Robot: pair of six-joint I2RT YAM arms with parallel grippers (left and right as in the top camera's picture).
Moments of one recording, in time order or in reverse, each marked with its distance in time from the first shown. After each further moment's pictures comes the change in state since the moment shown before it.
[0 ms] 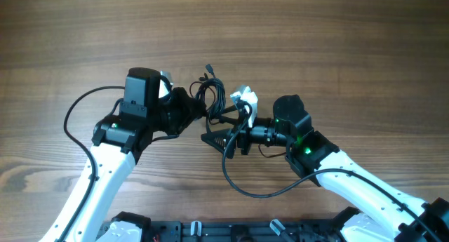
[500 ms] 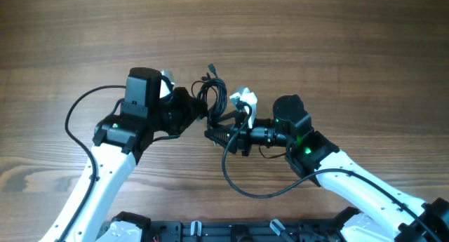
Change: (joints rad) left arm -0.013 0.000 0.000 0.010 0.007 0.000; right arm 0.000 0.000 0.000 -0.003 -0.041 0.031
